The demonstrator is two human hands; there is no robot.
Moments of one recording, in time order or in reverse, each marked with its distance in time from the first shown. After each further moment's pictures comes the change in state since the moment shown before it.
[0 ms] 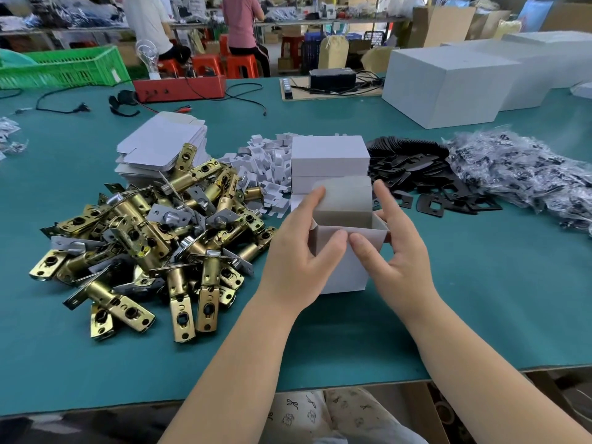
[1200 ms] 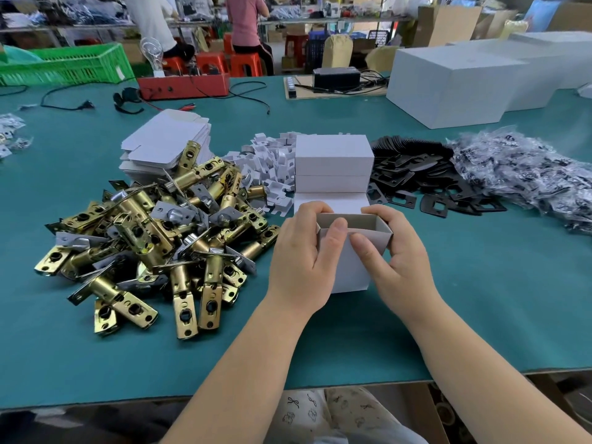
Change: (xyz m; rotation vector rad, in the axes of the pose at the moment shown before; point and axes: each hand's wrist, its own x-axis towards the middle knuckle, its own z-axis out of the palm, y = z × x) left_hand -0.004 -0.001 0.009 0.067 0.096 0.016; right_hand -0.002 0.004 0.002 -0.028 -0.039 0.063
